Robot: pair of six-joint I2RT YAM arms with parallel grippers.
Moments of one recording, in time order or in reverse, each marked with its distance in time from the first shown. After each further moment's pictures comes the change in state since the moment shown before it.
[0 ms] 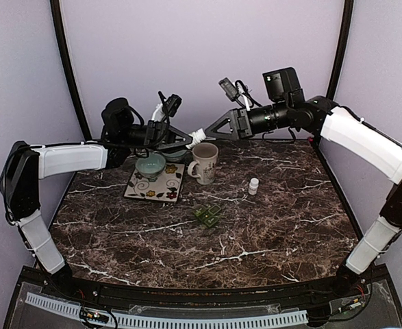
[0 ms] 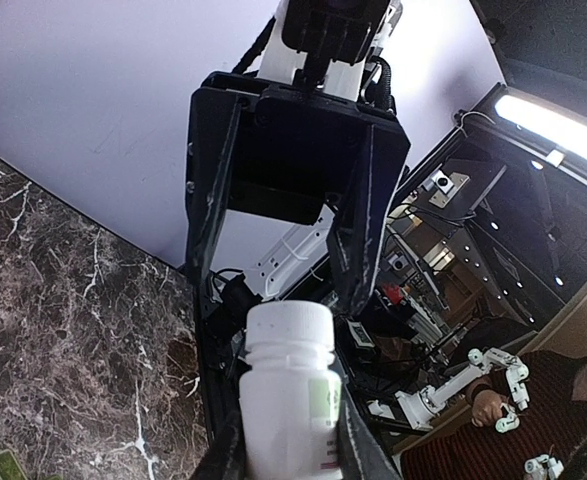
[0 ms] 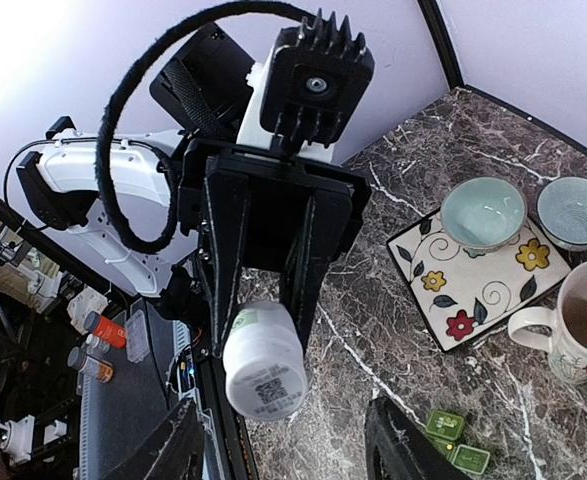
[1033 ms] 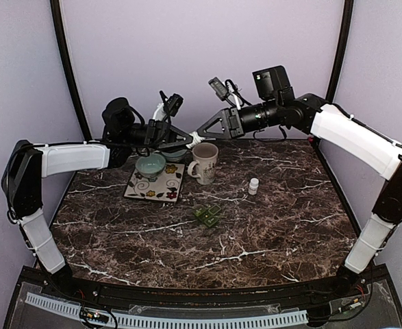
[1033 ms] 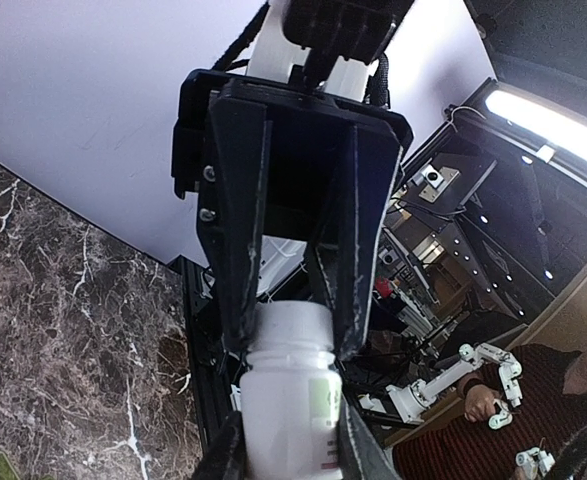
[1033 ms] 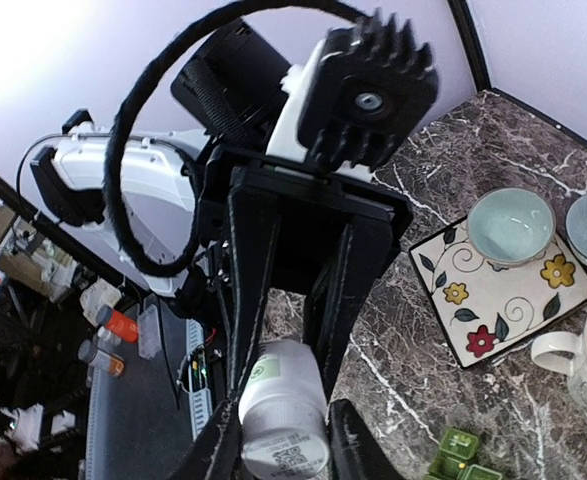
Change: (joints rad) left arm 0.000 0.026 0.019 0.060 0.025 -0.060; right arm 0.029 0.082 0.079 0.003 -0.043 0.007
